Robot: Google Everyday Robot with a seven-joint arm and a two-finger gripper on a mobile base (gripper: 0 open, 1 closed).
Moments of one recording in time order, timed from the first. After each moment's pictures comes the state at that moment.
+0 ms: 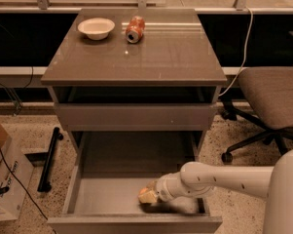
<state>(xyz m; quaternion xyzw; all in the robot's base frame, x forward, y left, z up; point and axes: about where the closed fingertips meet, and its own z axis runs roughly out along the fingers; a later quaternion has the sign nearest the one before) 0.495 -0.016 0.383 -0.38 0.85 0.30 0.22</state>
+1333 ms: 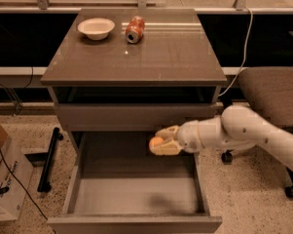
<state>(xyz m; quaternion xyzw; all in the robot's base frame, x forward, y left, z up) 0.548 -0.059 0.647 -0.47 0.73 0.35 0.36</state>
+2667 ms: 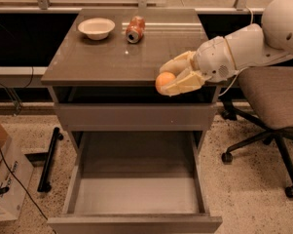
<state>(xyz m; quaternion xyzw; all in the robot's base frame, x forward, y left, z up) 0.556 -0.072 0.902 -0.62 0.60 0.31 0.39</state>
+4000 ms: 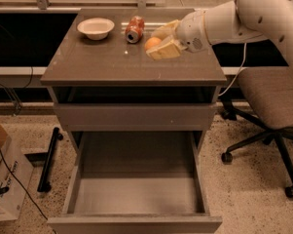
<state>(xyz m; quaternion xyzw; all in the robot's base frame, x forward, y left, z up) 0.670 -0.050 0.936 -0.58 0.63 0.21 0.48</state>
